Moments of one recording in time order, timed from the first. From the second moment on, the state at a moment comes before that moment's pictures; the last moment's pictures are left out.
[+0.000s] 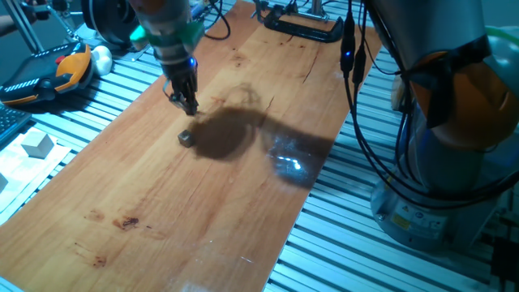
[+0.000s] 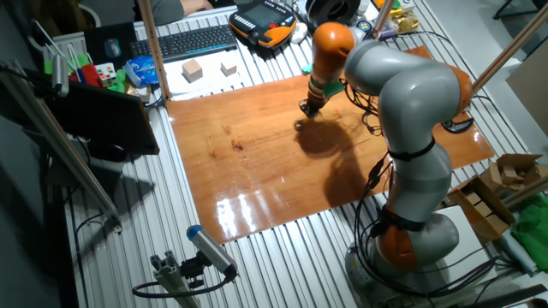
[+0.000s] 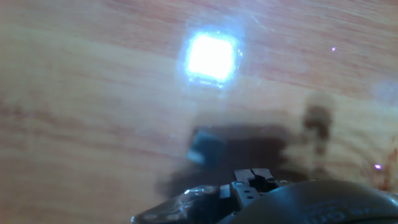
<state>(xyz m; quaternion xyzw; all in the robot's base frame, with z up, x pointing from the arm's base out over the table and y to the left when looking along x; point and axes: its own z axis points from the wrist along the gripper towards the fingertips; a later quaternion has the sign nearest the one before) 0.584 0.019 0.114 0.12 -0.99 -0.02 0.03</state>
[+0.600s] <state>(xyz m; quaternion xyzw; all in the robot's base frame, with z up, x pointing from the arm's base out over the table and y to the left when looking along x) 0.558 0.033 0.142 0.11 -0.99 -0.04 0.04</state>
